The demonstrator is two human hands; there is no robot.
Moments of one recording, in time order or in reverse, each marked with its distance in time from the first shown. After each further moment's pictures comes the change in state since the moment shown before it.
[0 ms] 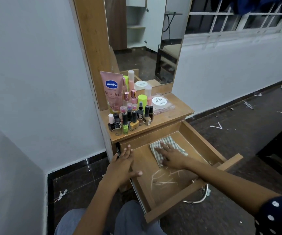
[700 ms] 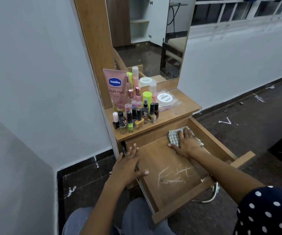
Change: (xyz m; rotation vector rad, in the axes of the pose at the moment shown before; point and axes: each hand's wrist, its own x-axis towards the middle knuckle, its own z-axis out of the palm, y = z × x) left_hand -0.003 0.002 0.001 0.010 -0.008 -0.013; right_hand 0.023 0.031 -0.013 -0.050 0.180 0.324
